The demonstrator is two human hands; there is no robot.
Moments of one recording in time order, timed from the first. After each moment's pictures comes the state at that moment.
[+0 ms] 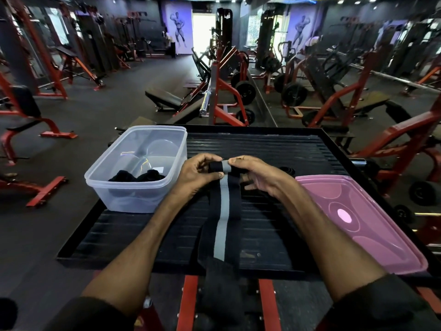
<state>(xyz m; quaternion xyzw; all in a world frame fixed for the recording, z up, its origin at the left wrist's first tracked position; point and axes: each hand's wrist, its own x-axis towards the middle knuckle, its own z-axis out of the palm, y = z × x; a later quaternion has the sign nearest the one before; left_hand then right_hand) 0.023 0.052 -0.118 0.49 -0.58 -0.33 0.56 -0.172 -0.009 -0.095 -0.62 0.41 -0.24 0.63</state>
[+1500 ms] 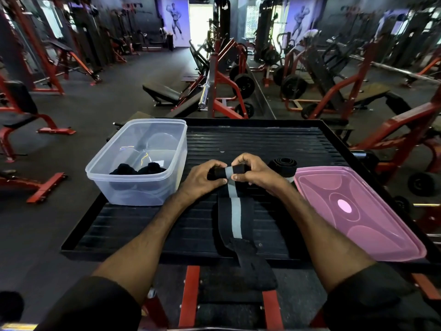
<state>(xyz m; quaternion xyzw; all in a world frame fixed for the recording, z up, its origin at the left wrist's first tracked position) 0.031 0.041 -0.155 0.55 -0.71 -0.21 0.39 -0.174 -0.015 -0.131 -0.75 0.42 -0.27 0.43</state>
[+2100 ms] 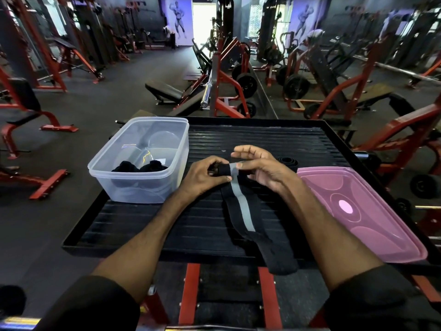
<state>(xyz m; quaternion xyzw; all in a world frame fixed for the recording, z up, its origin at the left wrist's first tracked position) 0.024 0.048 -0.144 0.55 -0.67 -0.24 0.43 -0.178 -0.013 -0.118 -0.60 0.33 -0.34 0.65</state>
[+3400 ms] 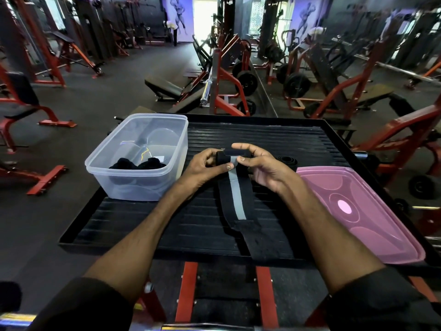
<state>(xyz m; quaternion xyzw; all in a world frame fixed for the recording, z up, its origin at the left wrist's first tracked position) 0.018 0.051 -0.134 0.49 -0.56 -0.42 0.52 -0.178 -0.007 -0.112 -0.54 0.28 -0.35 0.72</state>
